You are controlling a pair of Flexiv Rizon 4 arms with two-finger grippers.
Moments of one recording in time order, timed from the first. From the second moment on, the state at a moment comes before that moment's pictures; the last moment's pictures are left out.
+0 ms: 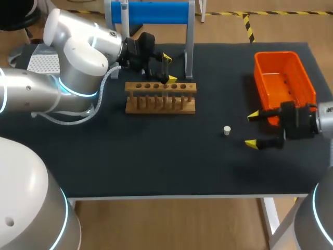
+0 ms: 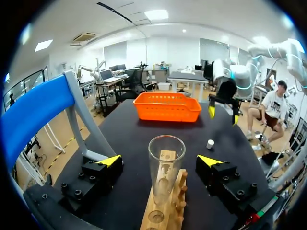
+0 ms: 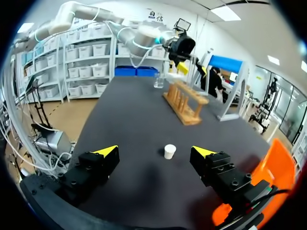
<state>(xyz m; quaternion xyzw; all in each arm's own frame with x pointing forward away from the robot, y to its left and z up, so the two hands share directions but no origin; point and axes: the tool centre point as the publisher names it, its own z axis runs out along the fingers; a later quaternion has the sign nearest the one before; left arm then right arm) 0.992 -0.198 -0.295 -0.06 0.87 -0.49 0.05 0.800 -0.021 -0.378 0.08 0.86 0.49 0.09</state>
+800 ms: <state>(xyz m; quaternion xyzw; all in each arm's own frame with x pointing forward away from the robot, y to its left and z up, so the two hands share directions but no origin) 0.992 -0.198 -0.295 -0.06 0.87 -0.49 0.05 0.817 0.016 -0.409 0.11 0.88 0.47 0.07</state>
